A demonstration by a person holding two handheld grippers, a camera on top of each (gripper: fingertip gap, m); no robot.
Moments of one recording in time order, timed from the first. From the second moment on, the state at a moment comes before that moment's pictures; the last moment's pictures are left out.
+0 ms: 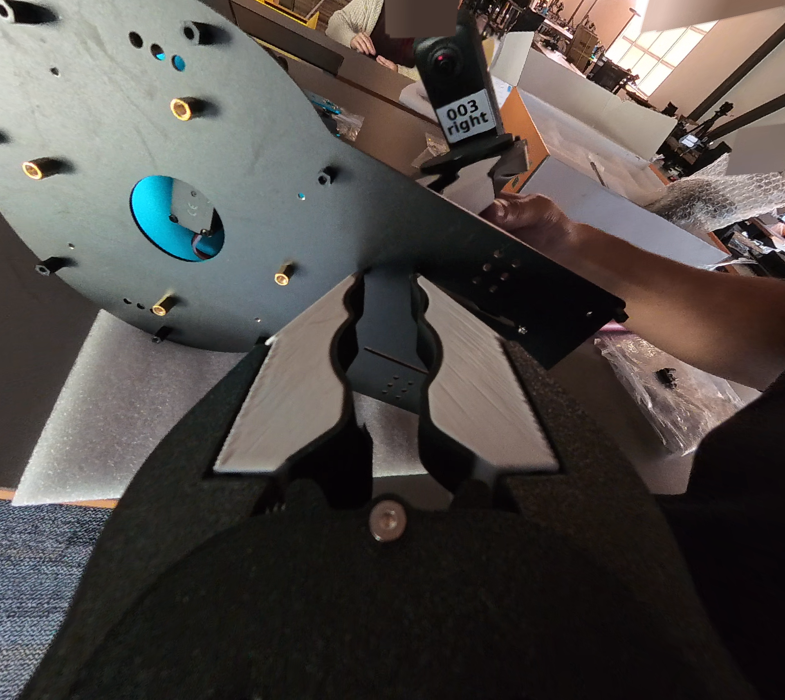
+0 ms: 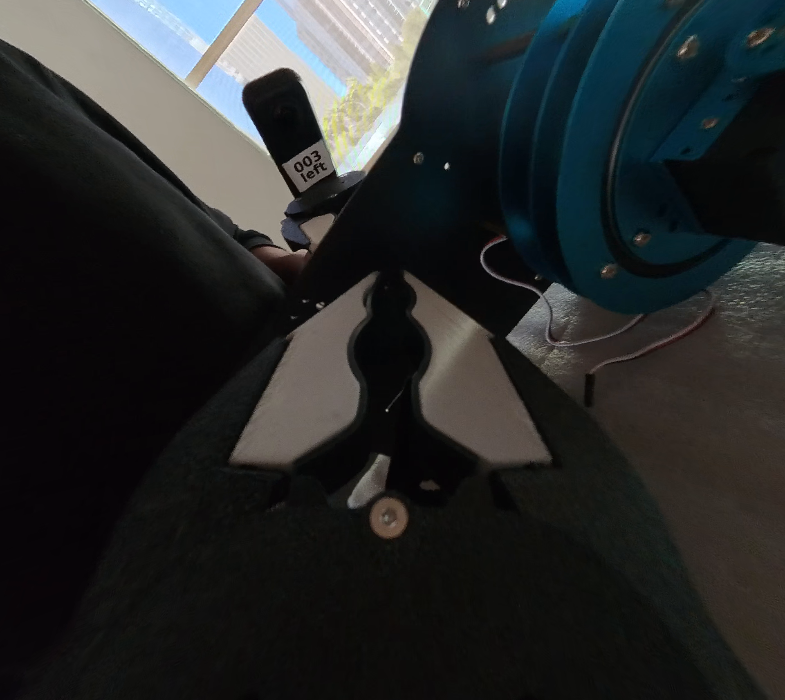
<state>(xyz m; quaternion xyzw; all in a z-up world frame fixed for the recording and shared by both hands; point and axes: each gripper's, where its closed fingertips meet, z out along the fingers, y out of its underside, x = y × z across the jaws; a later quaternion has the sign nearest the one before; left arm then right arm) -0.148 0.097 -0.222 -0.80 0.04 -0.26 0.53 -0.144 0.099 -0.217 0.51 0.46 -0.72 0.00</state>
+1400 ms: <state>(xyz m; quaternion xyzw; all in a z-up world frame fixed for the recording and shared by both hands) -0.150 0.099 -0.221 -0.81 0.05 -0.26 0.52 -0.125 0.119 -0.218 0.52 0.58 -0.63 0.01</state>
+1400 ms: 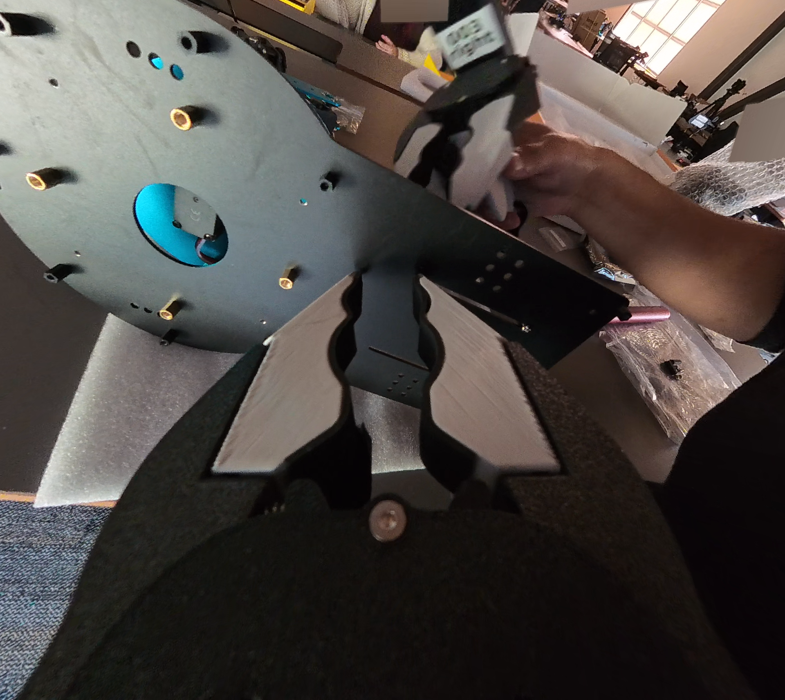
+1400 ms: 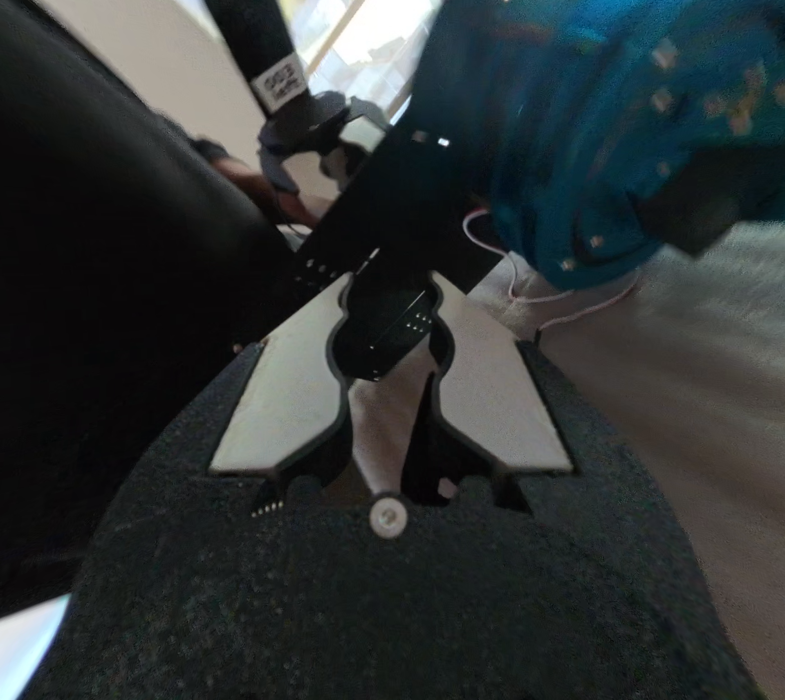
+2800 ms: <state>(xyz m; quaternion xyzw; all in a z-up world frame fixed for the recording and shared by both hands) -0.150 0.102 -0.222 -0.81 0.04 -0.27 0.52 -0.134 0.089 -0.231 0.40 0.72 -0.56 0.11</state>
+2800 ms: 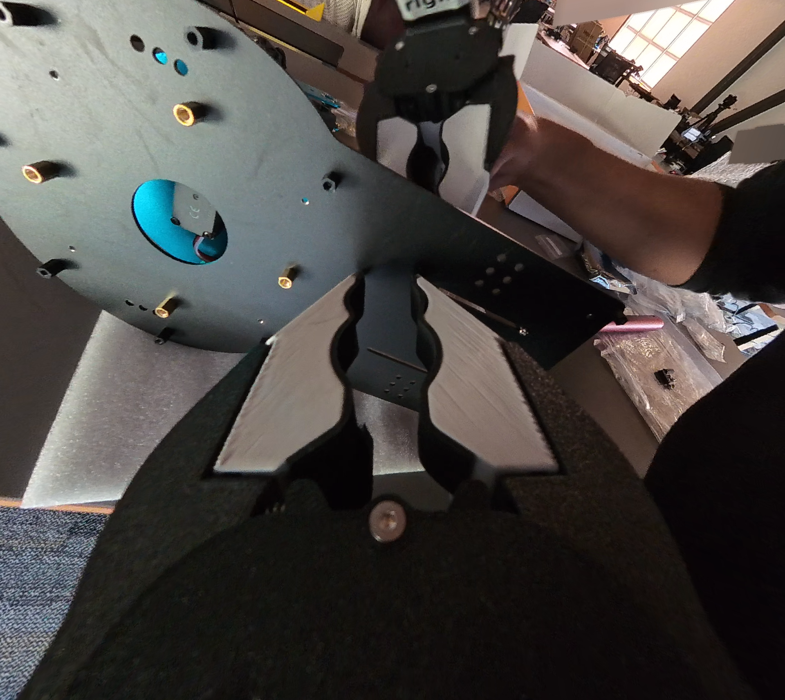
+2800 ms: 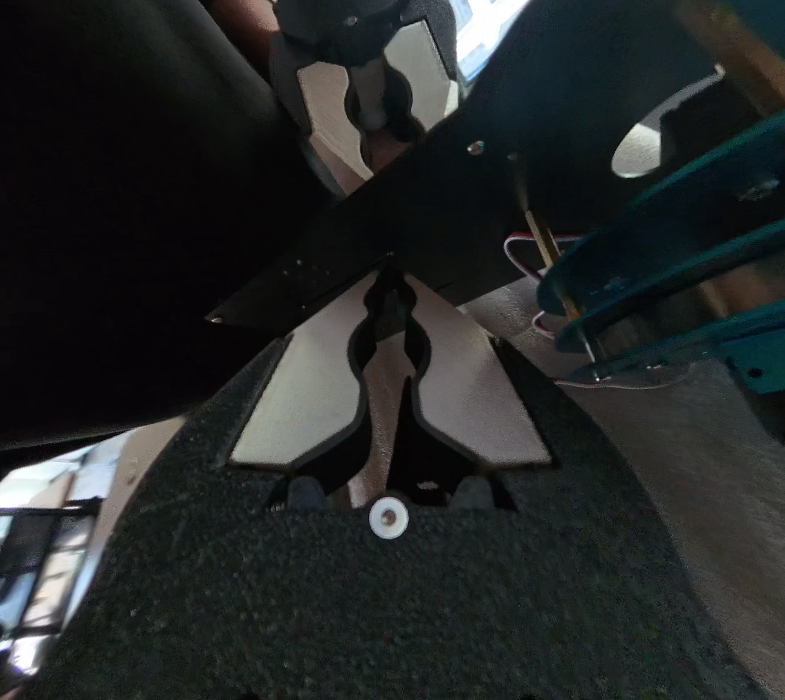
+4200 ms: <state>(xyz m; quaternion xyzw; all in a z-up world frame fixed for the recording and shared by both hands) -0.149 0.106 -0.222 -0.81 0.04 -0.26 0.52 -0.129 0.101 -0.233 0.30 0.86 -0.39 -0.10</state>
